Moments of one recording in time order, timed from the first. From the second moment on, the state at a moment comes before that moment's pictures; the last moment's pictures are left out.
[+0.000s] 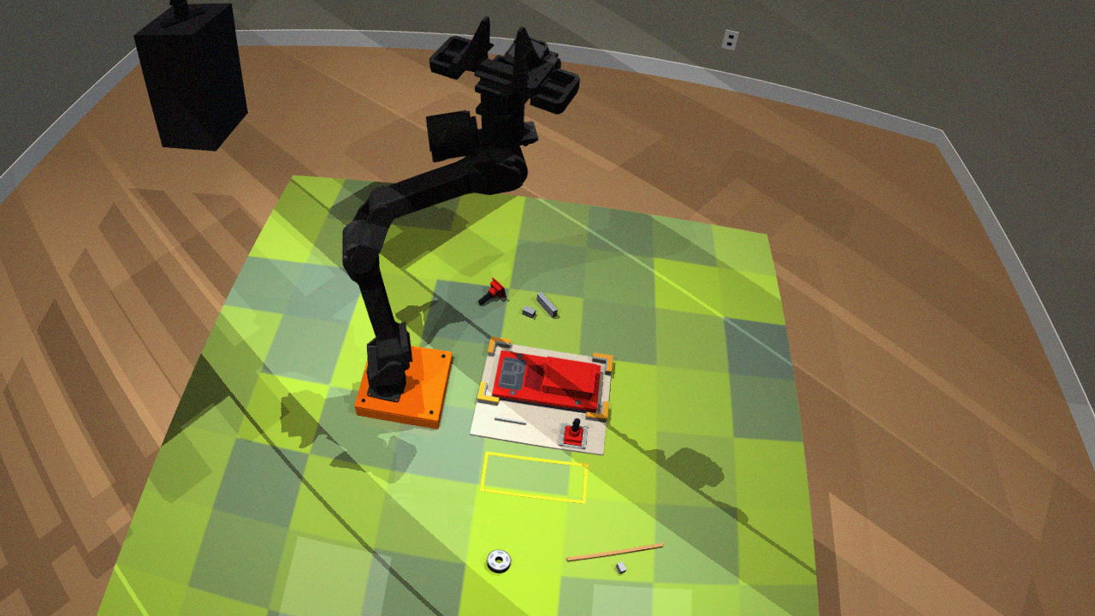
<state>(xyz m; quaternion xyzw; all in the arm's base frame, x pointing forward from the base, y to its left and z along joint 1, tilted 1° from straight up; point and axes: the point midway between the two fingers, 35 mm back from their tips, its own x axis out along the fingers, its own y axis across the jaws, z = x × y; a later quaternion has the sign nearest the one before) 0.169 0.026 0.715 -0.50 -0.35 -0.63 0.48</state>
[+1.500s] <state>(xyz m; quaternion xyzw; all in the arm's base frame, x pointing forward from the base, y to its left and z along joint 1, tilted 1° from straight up) 0.473 0.138 0.437 -0.45 -0.07 0.08 0.88</state>
